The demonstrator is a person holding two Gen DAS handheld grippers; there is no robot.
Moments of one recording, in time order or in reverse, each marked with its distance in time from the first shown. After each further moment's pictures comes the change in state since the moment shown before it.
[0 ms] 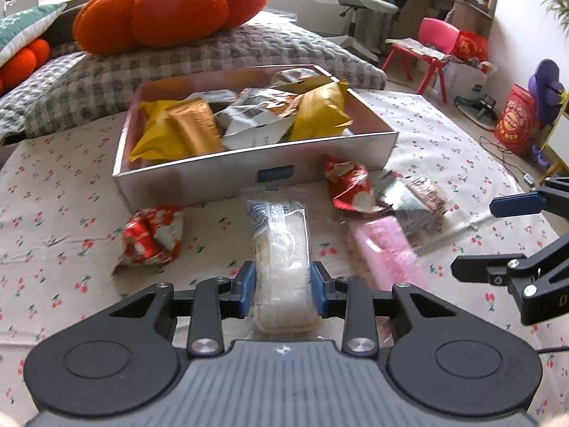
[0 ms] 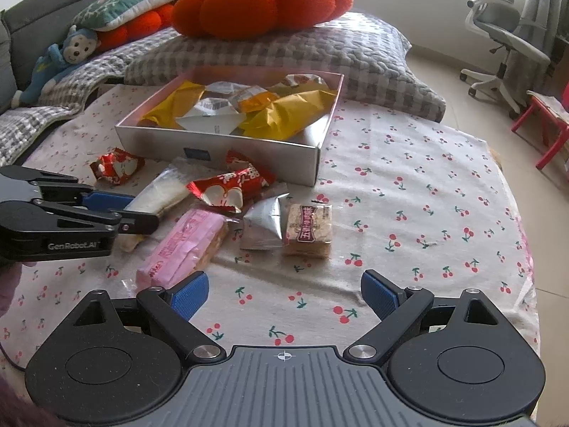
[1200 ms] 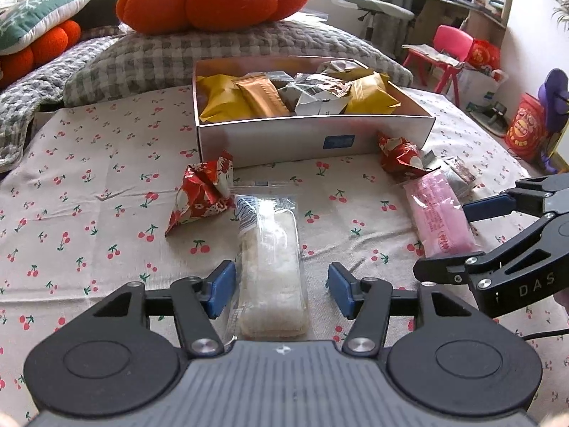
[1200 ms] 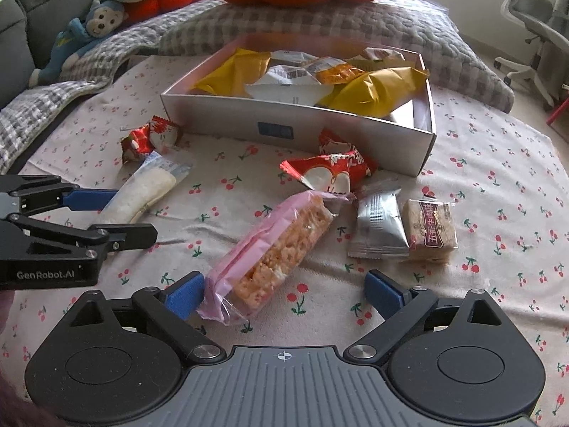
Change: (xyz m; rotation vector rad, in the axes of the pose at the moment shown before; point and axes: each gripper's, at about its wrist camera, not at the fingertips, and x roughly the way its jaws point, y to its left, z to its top) left arm -0.020 0.047 -0.032 -0.028 -0.010 0.014; right arm 0.042 0.063 0.007 -0.020 0.069 0.077
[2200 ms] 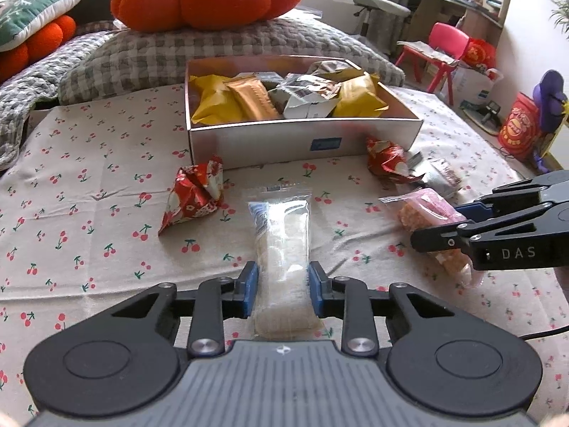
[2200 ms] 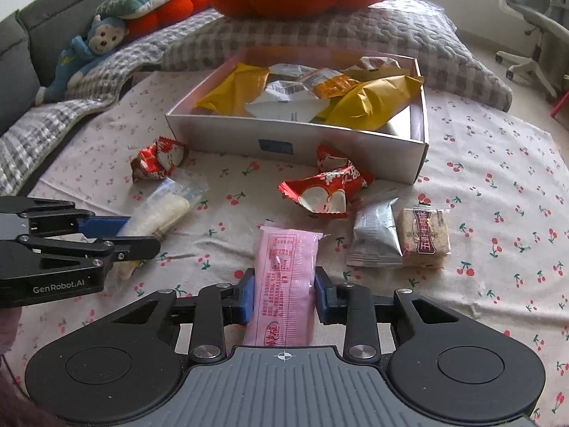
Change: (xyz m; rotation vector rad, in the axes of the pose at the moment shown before) left arm -0.009 -0.002 0.009 -0.011 0.032 -0.037; right arm -0.015 -0.008 0.007 0.037 -0.016 0.045
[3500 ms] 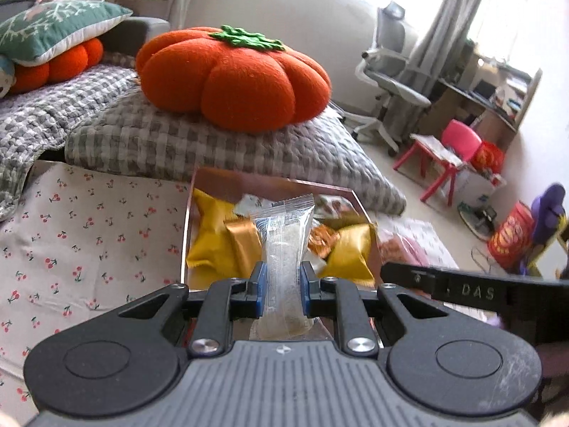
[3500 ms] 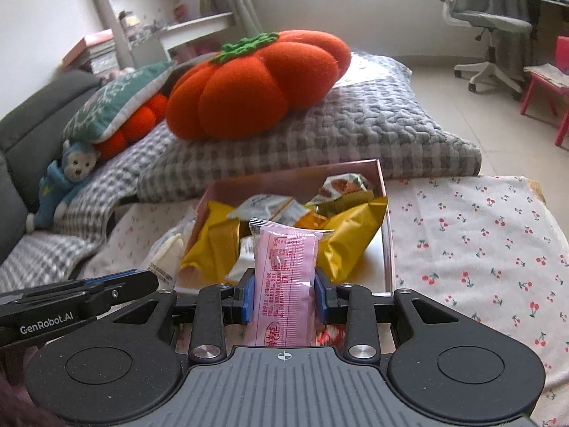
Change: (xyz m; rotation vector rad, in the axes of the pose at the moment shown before) left arm -0.001 0.015 0.100 -0.231 -0.206 -0.044; right arm -0.027 -0.030 0.092 0.239 -0.225 -0.004
